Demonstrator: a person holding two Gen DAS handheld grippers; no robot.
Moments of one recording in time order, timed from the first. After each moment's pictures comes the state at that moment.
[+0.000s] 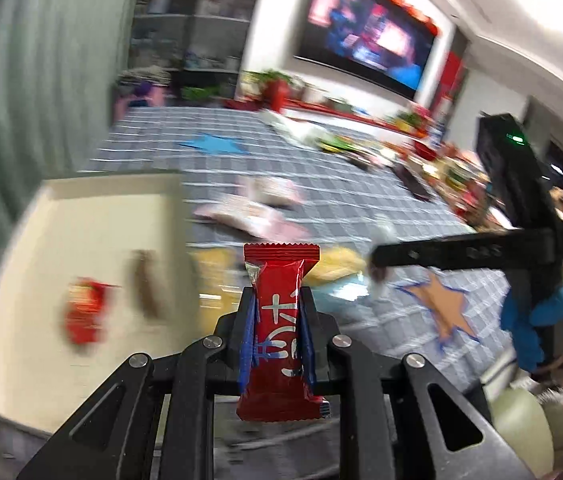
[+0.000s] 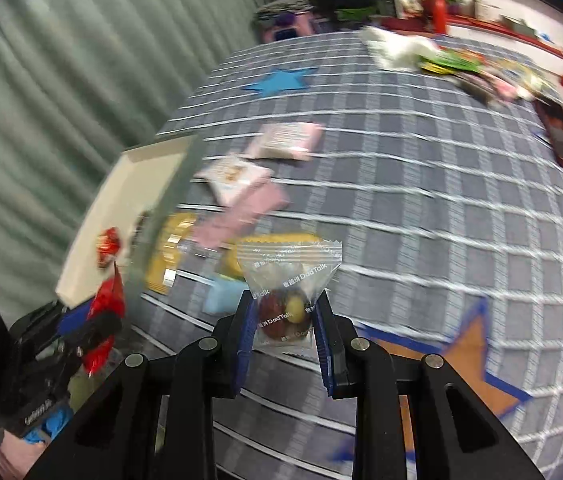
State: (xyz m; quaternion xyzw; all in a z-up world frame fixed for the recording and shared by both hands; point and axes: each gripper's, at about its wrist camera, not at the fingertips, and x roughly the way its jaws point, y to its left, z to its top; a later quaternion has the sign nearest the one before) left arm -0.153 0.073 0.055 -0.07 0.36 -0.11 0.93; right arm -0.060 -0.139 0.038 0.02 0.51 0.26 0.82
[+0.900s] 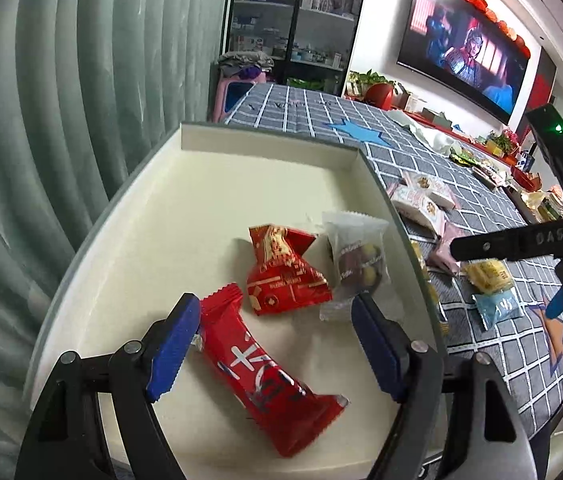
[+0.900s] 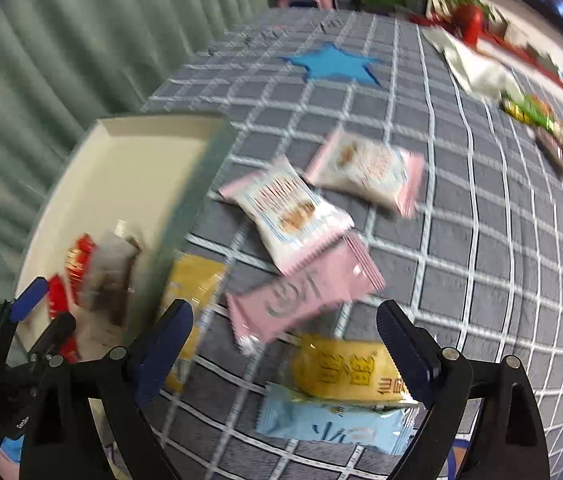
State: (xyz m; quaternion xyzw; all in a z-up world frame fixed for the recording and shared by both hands) left arm -0.144 0.157 -0.007 -0.10 0.38 0.04 0.92; right arm 0.001 -0.042 -0.007 -0.08 0.56 0.20 0.80
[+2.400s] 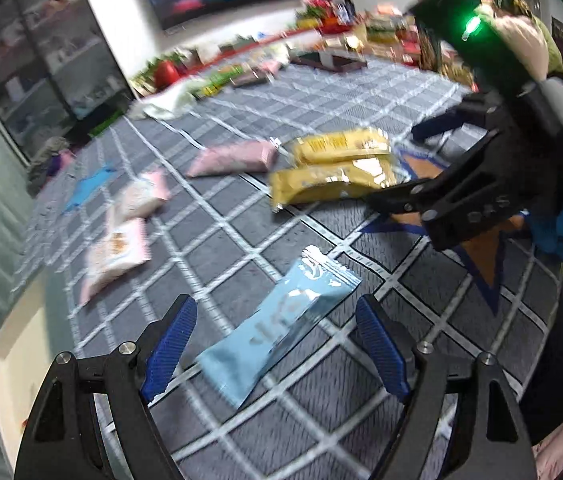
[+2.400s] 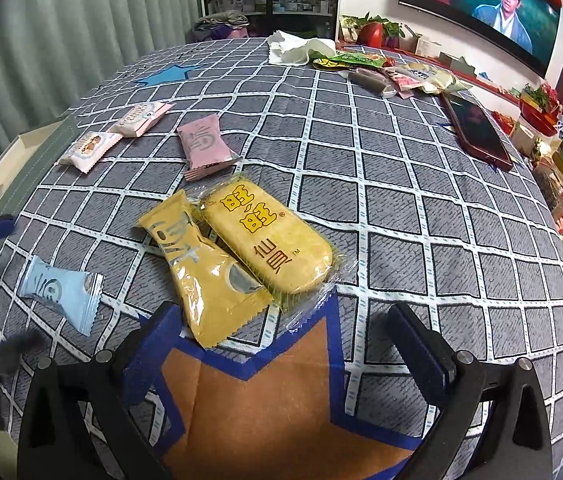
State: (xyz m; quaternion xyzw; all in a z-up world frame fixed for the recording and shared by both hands) left arm -0.083 -0.088 -0.013 0.23 0.41 -0.23 0.85; right arm -0.053 -0.237 -0.027 -0.07 0.46 0.10 0.88
